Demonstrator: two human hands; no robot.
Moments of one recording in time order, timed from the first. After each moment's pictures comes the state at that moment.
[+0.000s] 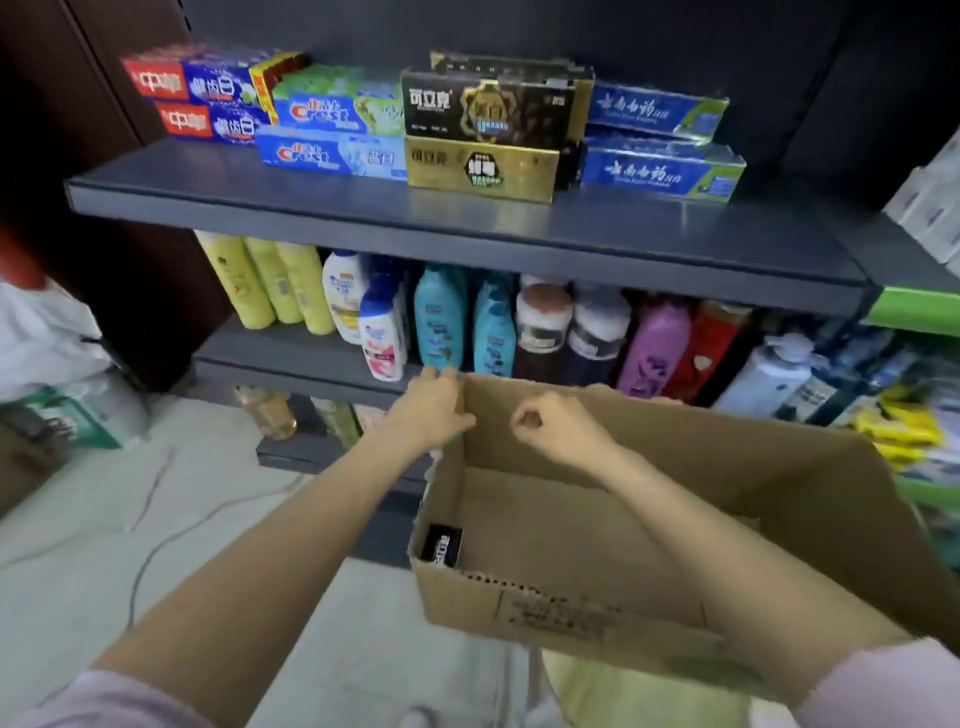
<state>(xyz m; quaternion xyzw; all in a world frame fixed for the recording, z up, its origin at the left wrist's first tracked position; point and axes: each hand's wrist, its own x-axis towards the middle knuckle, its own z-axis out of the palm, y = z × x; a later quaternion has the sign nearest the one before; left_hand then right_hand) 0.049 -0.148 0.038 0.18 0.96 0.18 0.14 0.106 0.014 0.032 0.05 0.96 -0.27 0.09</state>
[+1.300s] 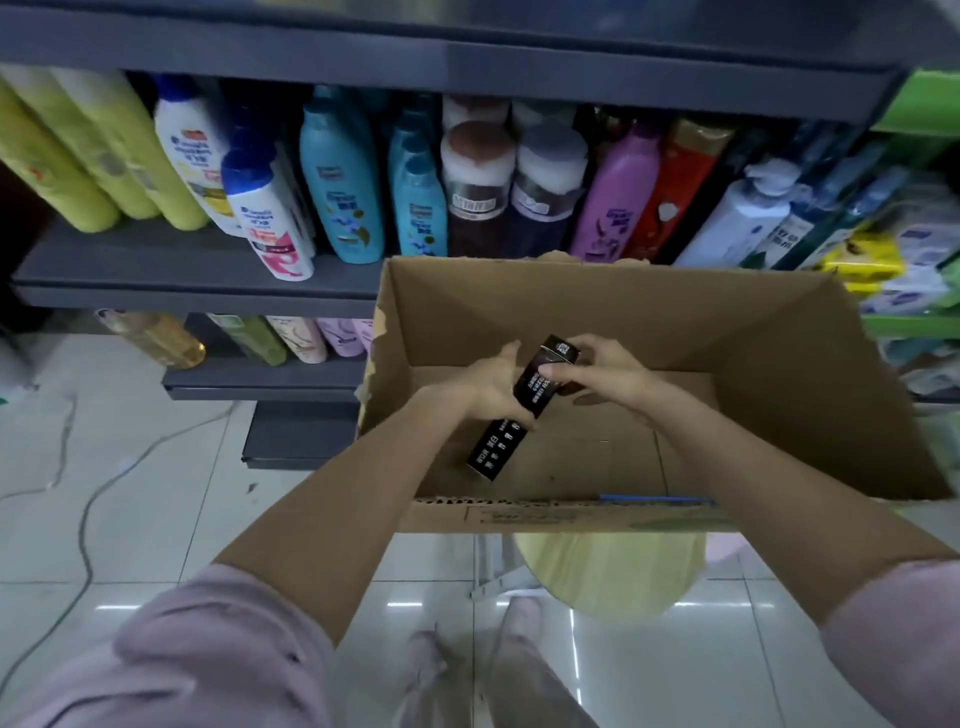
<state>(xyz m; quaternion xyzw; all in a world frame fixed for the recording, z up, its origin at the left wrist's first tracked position) 0.087 -0.060 -0.060 0.28 0.84 0.21 0.40 0.157 0.088 -0.057 0.28 0.79 -0.53 0.14</state>
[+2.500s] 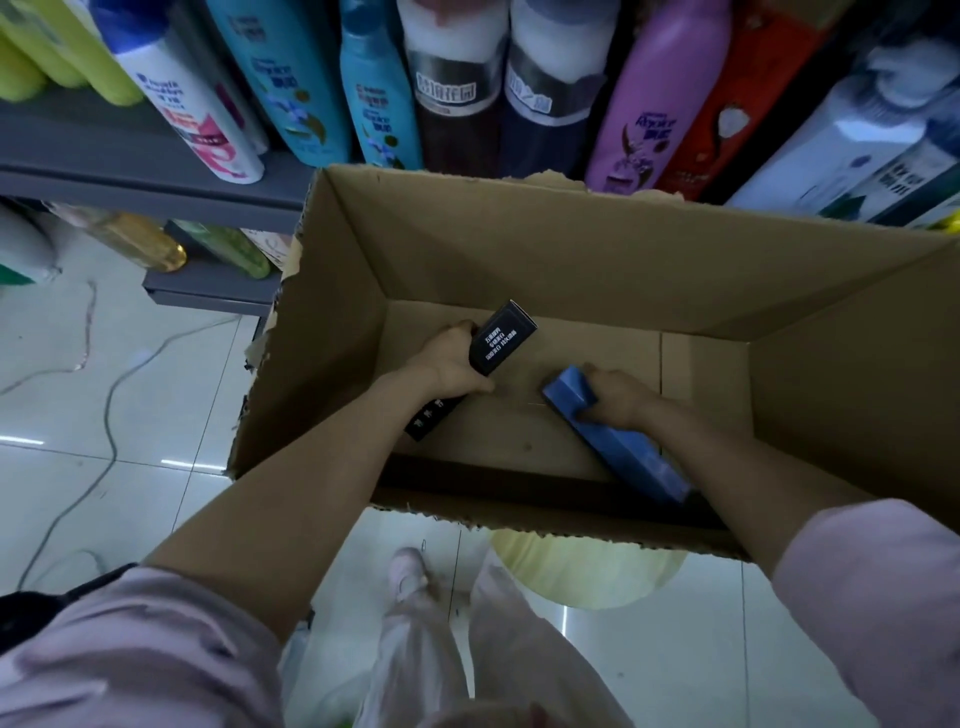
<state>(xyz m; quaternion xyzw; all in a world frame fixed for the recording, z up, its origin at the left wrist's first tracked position) 0.079 -0.037 -0.150 0.13 0.87 0.26 0.39 0.165 0.170 -0.187 0.13 0.88 -0.24 0.38</state>
